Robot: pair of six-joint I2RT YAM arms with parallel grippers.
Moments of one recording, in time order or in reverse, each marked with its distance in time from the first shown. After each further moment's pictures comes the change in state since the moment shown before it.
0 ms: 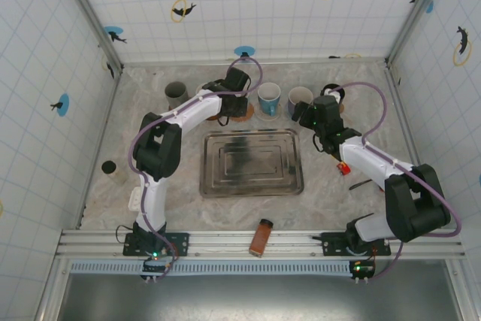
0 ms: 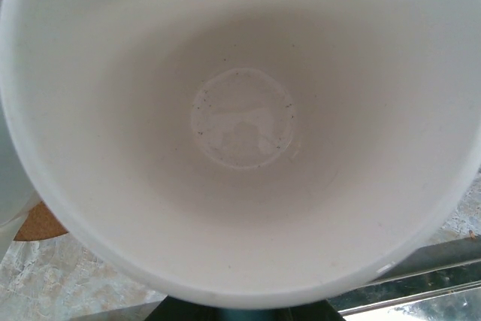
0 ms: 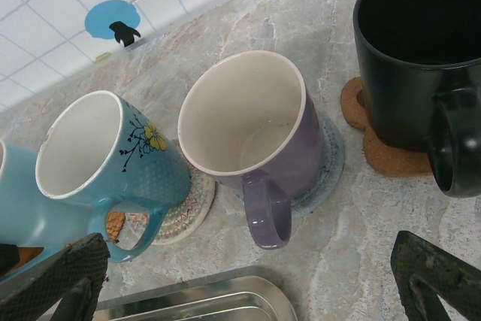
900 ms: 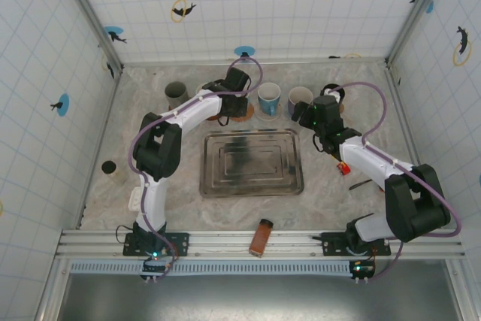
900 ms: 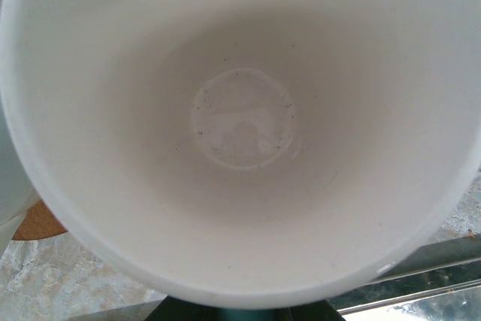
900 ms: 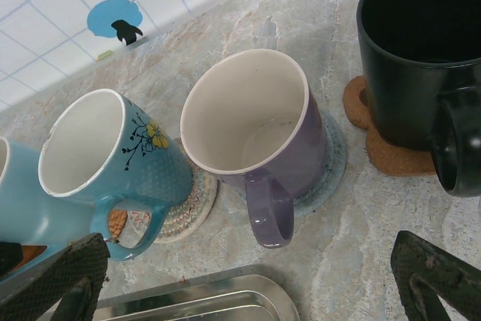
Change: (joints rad) left arm 0.000 0.000 0.000 -0.001 0.001 0.000; right arm 0.000 0.000 0.000 0.000 -0.009 0.000
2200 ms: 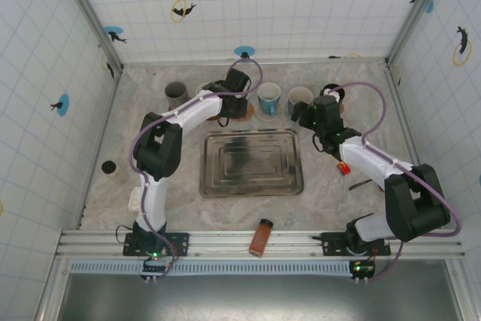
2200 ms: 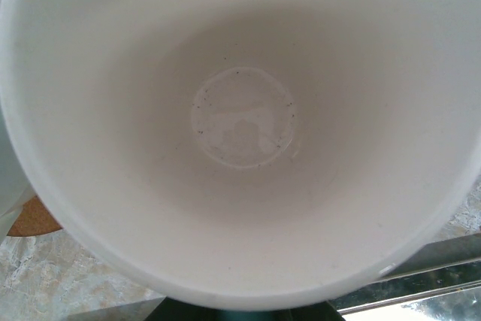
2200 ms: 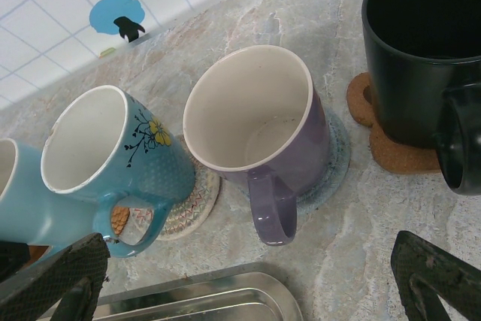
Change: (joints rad) left arm 0.000 0.006 -0.008 -0.003 0.000 0.000; right arm 0.000 0.002 0.000 0.000 -0.009 0.000
